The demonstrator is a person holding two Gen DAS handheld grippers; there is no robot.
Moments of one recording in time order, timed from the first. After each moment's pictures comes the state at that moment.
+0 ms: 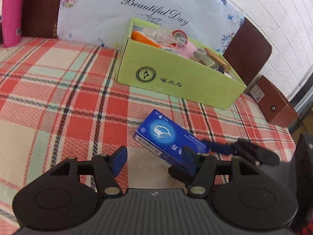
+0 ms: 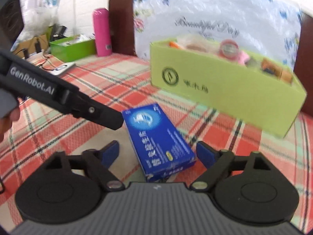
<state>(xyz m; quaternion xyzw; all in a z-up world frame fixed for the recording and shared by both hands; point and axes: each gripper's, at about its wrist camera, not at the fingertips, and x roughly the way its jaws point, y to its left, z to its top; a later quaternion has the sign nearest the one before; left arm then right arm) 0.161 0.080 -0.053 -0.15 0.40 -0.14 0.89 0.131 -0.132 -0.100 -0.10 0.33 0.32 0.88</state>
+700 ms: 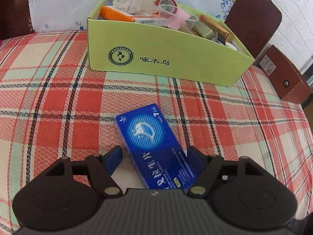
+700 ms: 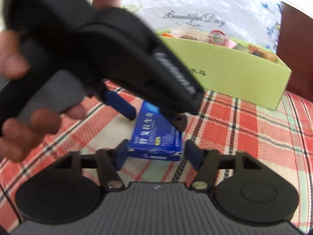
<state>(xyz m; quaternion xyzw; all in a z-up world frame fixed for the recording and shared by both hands) 0.200 0.024 -0.054 -0.07 0.48 -0.13 0.87 0.088 -0.103 -0.106 -0.11 0.31 0.26 0.91</state>
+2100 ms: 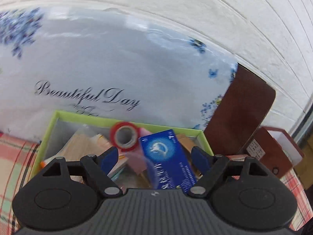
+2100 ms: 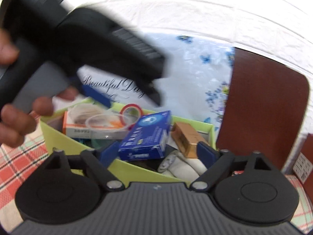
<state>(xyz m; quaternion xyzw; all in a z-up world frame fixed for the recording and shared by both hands) 0.321 -0.017 0.032 -0.12 0.30 -0.15 0.94 0.226 -0.179 -0.029 -0.08 0.15 0.16 0.97</state>
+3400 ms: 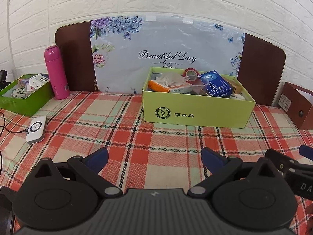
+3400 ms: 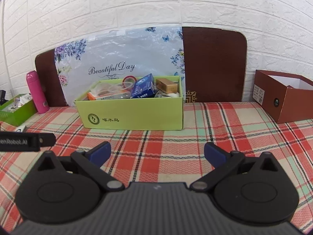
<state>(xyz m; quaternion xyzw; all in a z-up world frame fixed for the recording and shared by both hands) 0.086 0.021 0.017 -0.02 0.30 0.02 0.95 0.067 -0.207 -0.006 0.02 0.26 0.10 0.96</state>
